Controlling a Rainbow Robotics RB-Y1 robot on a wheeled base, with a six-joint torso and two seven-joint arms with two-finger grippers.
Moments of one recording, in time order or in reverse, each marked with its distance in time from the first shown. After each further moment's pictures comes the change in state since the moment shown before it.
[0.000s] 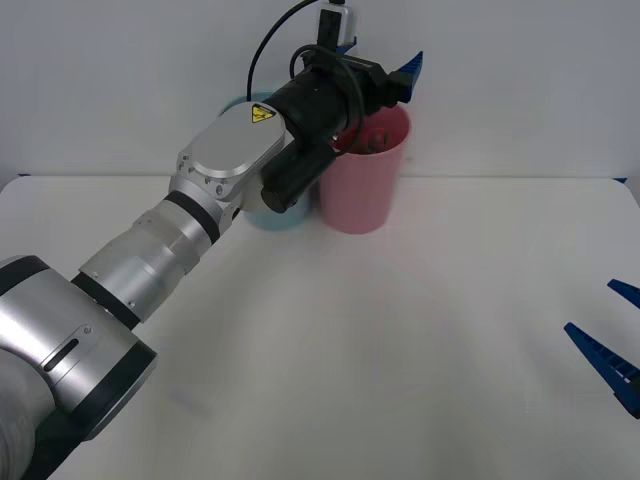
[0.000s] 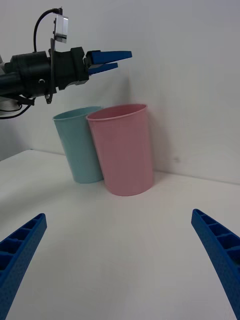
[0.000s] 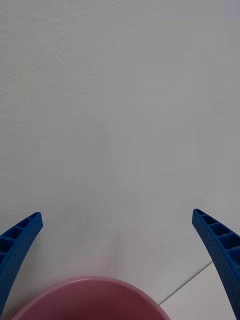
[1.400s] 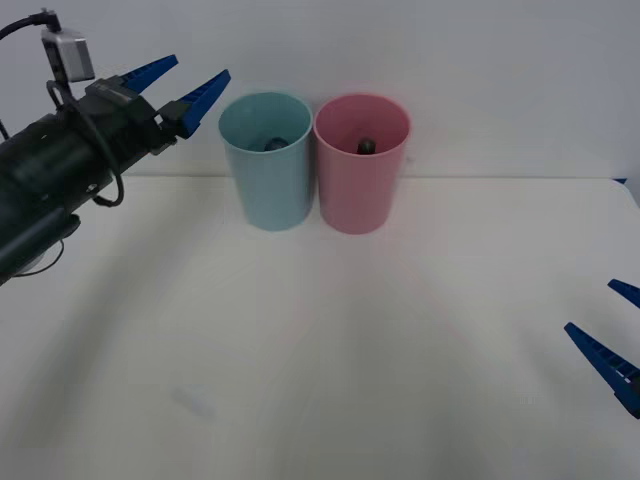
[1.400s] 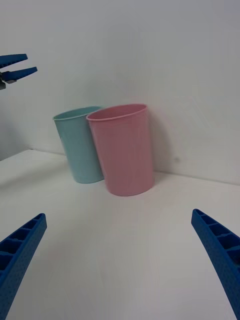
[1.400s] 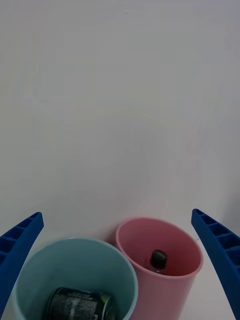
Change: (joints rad) right arm 0.000 0.000 0.000 0.000 0.000 0.000 0.000; left arm 0.642 0.551 0.340 -0.707 0.254 -0.340 0.068
